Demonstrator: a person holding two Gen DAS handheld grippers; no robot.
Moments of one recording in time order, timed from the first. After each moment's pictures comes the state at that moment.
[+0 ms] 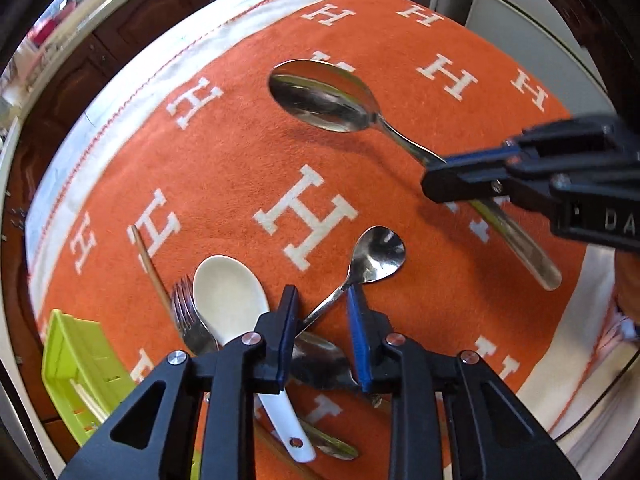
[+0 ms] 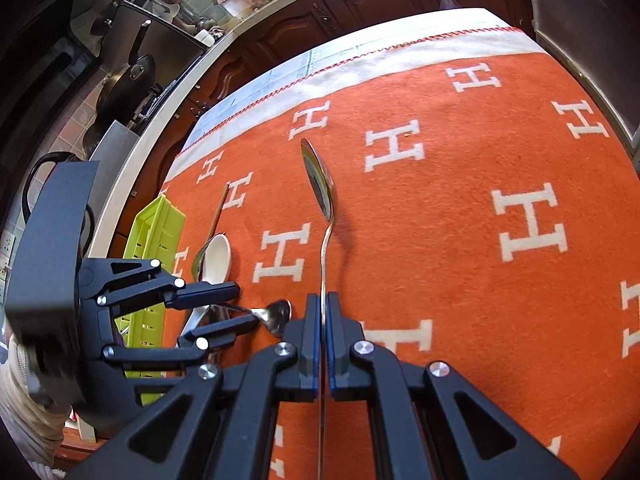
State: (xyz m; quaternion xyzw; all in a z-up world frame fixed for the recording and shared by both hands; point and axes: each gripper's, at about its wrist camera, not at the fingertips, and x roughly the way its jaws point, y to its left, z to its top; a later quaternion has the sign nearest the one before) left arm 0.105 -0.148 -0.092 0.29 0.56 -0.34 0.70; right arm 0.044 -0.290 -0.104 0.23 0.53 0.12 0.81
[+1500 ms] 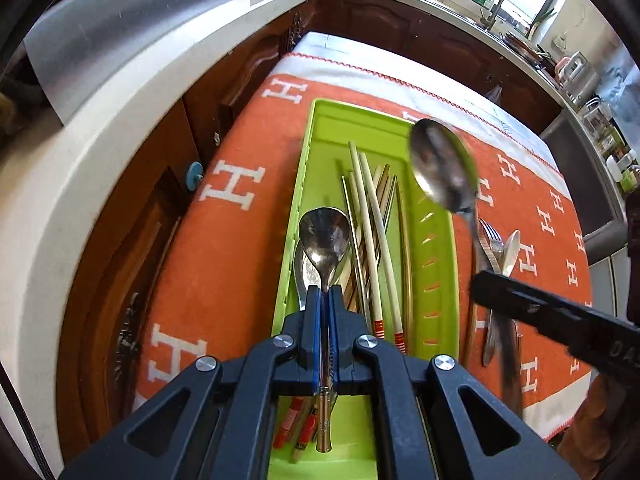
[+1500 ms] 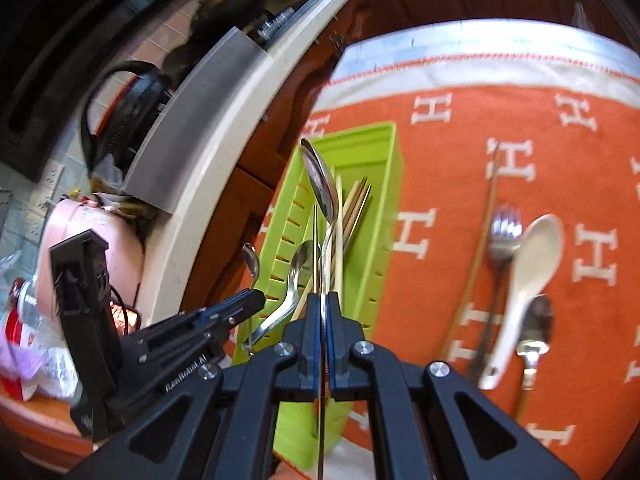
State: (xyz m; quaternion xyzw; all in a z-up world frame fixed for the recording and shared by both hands) left arm 0.061 0.145 -0.049 -0.09 0.55 -0.03 0.83; right arm 0.065 -0.065 -0.060 0.19 0.57 0.25 0.76
